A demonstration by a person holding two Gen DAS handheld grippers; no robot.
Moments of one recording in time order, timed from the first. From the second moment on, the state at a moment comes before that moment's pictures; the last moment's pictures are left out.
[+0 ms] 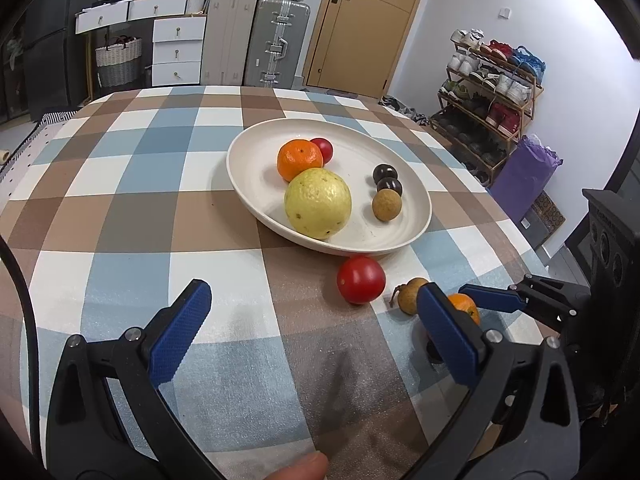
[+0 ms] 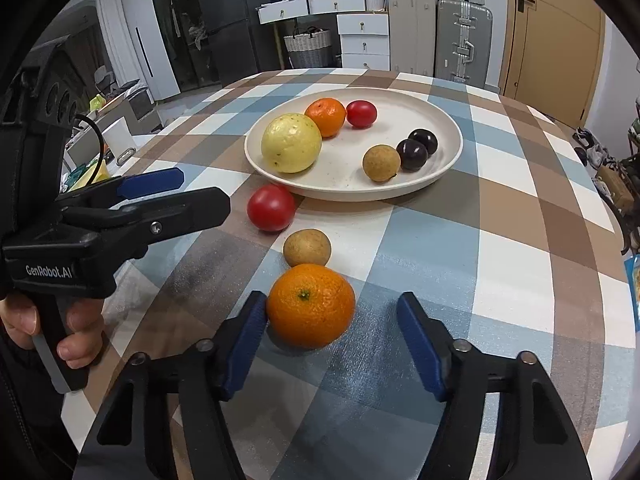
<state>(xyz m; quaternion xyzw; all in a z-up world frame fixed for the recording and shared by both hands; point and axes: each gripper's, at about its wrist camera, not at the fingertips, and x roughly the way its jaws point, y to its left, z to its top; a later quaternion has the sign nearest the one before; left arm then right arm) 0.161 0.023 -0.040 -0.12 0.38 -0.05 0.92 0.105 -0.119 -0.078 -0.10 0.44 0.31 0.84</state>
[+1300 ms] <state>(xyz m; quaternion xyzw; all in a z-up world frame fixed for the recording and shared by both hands) 0.200 -0.007 -0.056 -0.09 0.44 -0.05 0.89 0.102 -0.141 -0.067 -0.08 0.42 0.31 0.85</state>
